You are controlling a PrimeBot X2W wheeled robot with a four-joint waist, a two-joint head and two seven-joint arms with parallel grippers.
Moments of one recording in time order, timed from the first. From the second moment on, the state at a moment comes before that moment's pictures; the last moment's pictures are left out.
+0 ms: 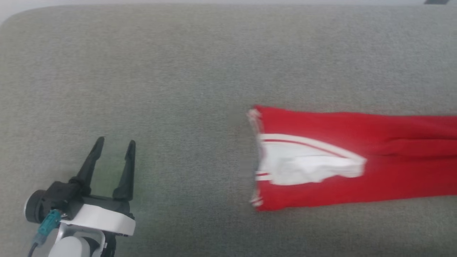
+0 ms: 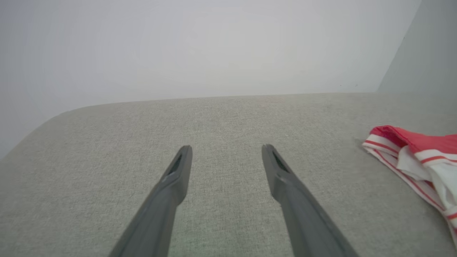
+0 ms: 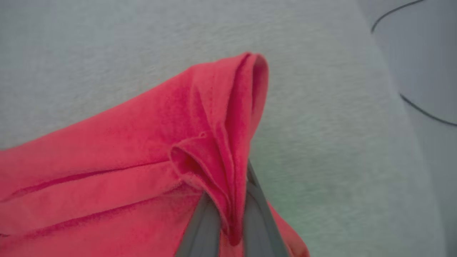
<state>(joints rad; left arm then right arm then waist) -0.09 0.22 0.00 0.07 -0.24 -0.13 -0.26 -0.32 -0.60 -0.34 0.38 0.64 0.13 0.68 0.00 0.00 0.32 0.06</state>
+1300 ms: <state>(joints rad) -0.09 0.16 -0.05 0.10 -0.27 -0.13 -0.26 -0.38 -0.50 0.31 -0.03 0.84 0.13 0.76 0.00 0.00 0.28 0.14</state>
